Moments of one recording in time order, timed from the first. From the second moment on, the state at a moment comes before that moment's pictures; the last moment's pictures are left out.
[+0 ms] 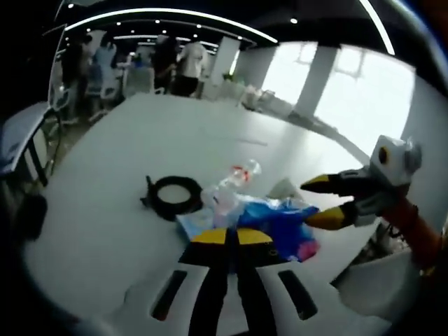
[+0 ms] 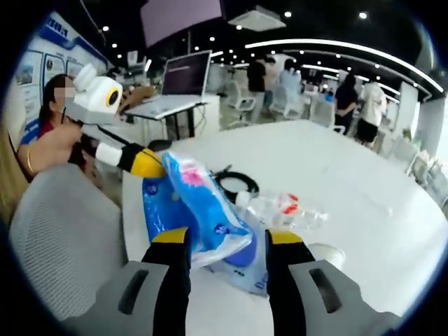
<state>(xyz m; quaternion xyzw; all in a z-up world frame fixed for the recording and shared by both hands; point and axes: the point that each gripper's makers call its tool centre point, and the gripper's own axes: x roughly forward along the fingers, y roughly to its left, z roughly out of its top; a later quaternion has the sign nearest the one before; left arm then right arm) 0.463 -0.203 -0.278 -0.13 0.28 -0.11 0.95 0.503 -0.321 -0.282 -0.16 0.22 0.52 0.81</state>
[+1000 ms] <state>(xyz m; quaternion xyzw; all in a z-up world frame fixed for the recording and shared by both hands) 0.468 -0.196 -0.263 -0.17 0.24 -0.08 0.95 0.501 -0.313 -0.302 0.05 0.33 0.46 0.82</state>
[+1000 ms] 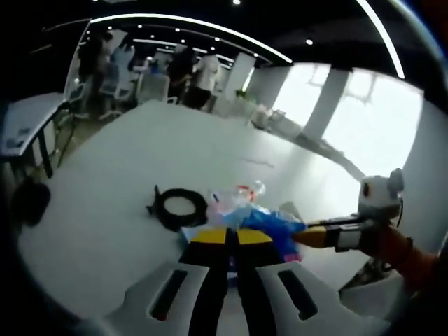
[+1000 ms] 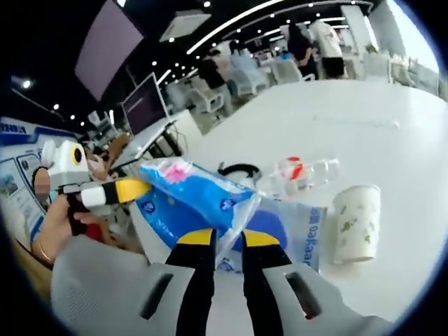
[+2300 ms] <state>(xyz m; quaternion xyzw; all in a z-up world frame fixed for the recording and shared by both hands) 0.467 -0.223 -0.274 -0.05 0.26 -0.16 0.95 0.520 -0.332 -0.288 -0.05 0.26 0.46 0.84</state>
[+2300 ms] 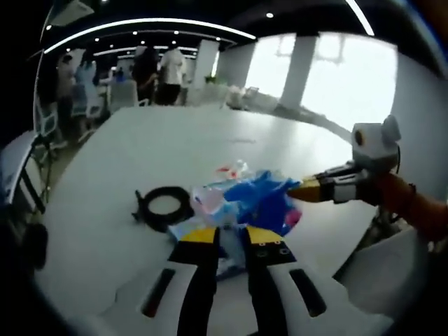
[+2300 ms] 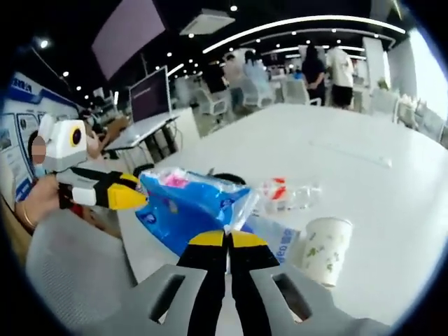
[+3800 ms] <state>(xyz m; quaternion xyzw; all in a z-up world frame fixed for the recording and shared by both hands) 0.471 -0.246 -0.271 0.01 0.24 -0.20 0.95 0.570 -0.395 -0.252 -0.02 0.25 0.39 0.89</state>
